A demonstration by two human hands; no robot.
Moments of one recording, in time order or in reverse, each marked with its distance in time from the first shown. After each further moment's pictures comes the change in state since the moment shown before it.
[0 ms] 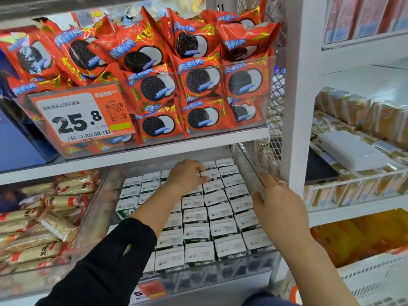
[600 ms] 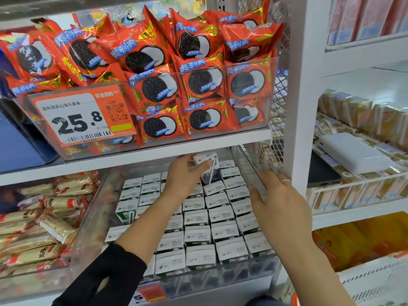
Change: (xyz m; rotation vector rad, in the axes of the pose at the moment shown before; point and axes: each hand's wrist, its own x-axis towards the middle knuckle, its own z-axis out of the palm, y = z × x) left_hand -0.024 0.011 -0.001 -0.588 0.339 0.098; right_hand -0.003 -0.010 -0.005 0.058 0.154 -0.012
